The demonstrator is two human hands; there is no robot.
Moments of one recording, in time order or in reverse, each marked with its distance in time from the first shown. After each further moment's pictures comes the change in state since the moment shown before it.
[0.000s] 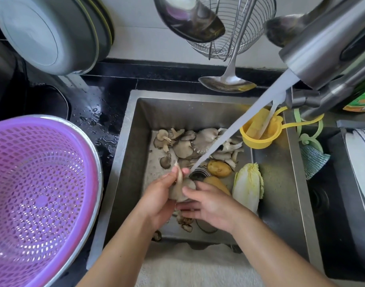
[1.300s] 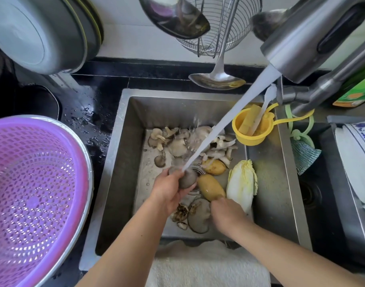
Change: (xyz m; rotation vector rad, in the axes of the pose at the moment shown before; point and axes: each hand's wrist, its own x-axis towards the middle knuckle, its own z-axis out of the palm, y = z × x) left_hand 0.038 -0.014 0.028 -0.061 0.301 -0.041; right_hand 0.003 0.042 -0.059 -1.705 0.269 0.097
